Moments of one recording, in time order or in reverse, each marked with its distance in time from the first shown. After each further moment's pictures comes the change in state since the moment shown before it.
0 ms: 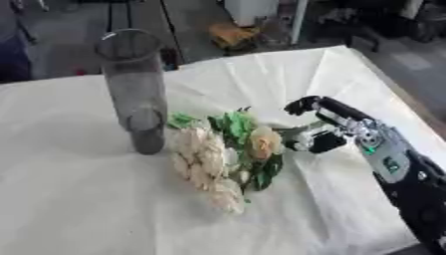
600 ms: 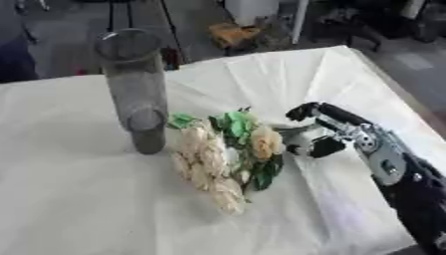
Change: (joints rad) left arm 0.000 0.000 0.000 0.000 0.000 0.000 -0.001; right arm -0.004 0.007 0.003 0.046 0.042 -0.007 0.000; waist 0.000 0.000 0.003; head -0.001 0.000
